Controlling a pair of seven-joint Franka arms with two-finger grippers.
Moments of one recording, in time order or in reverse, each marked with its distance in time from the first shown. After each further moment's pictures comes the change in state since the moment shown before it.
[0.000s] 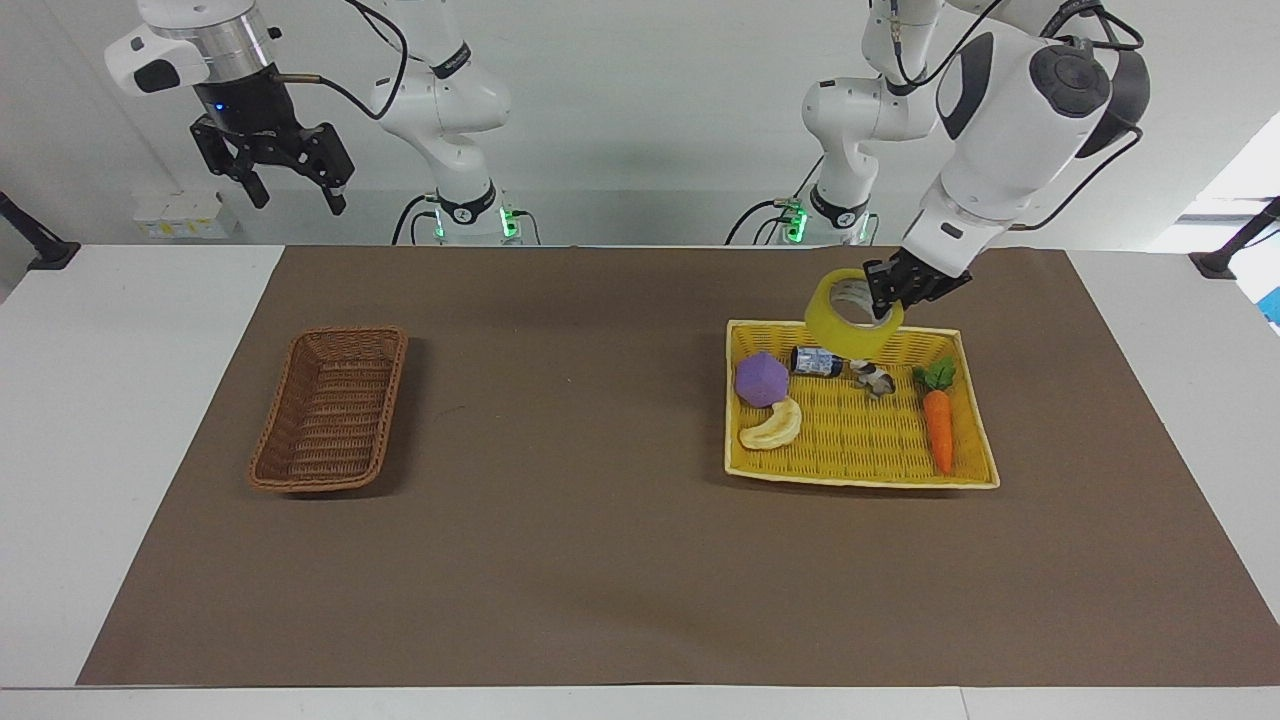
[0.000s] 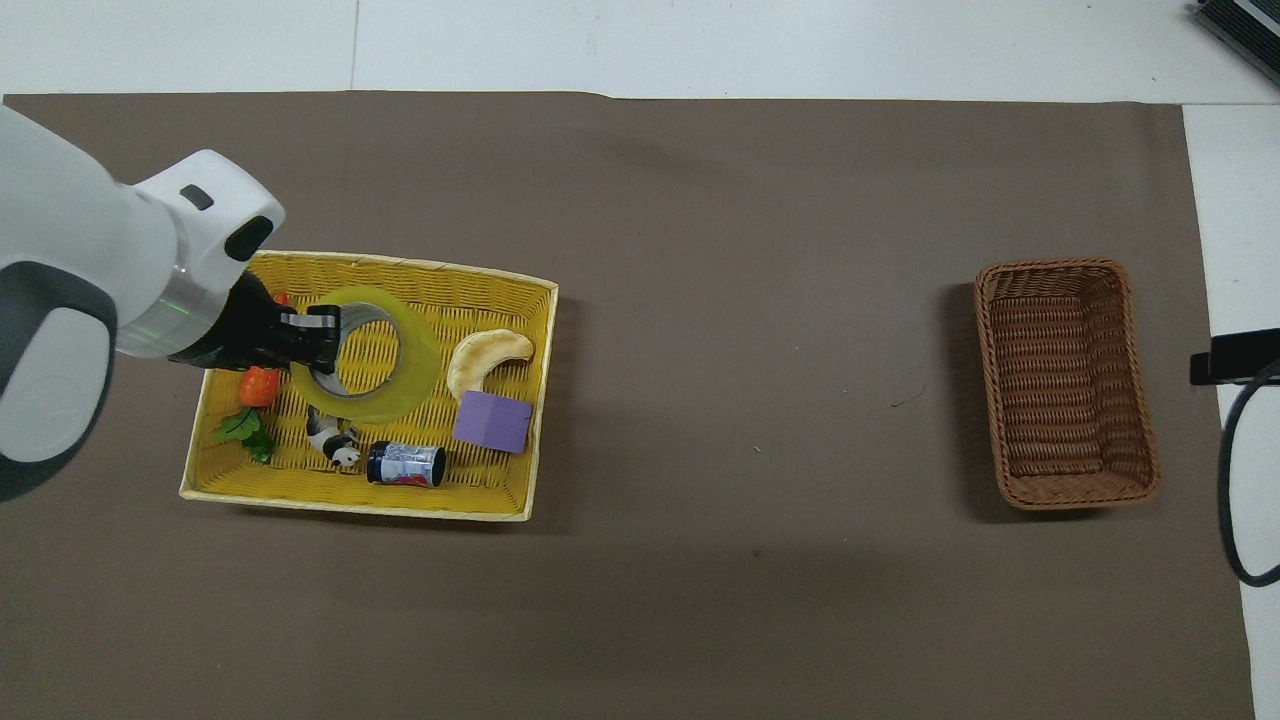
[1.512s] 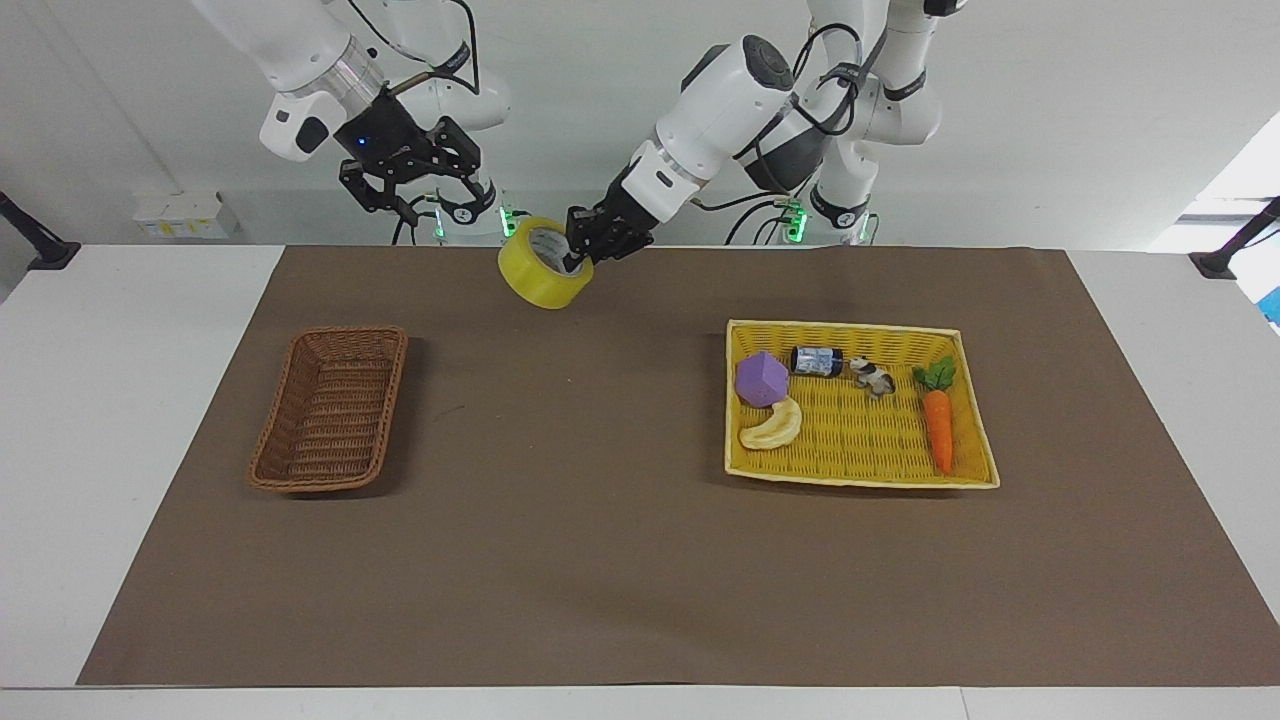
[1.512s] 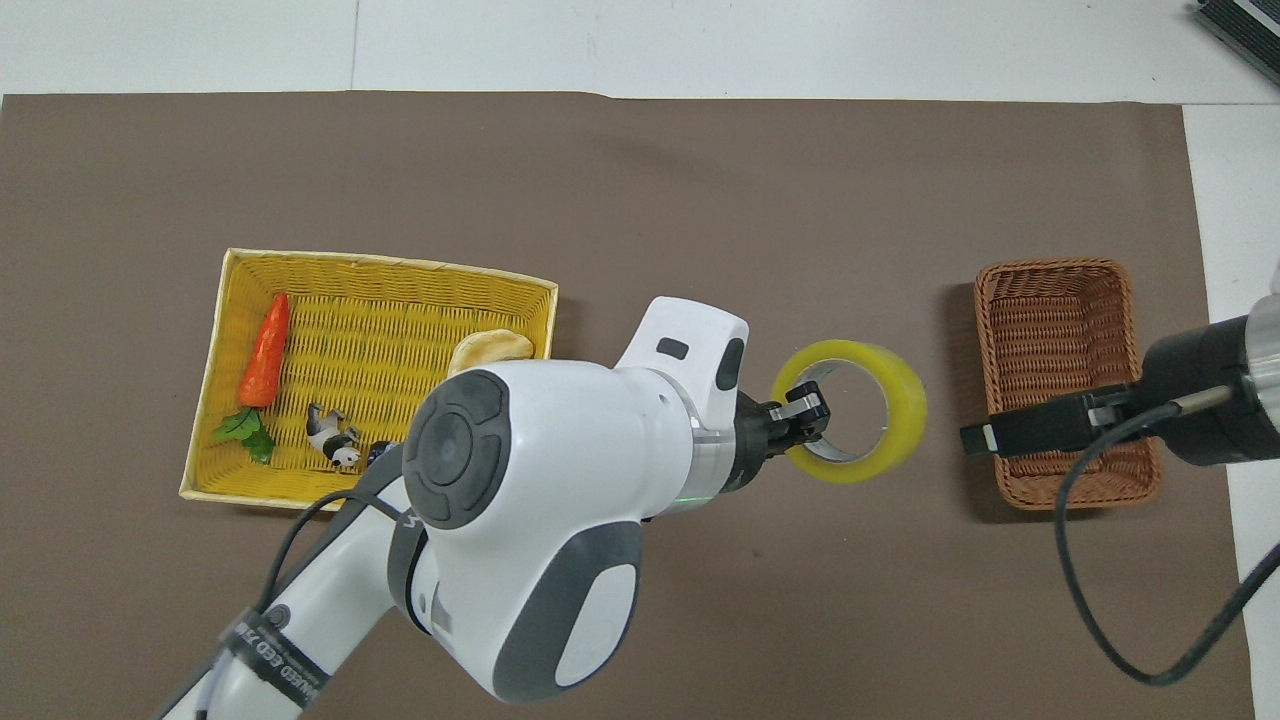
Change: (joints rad) left arm -0.245 0.103 -0.314 -0.102 -0.451 0.760 -0.540; right arm 0.094 -0.005 0.009 -0.127 0.404 -0.012 -0.169
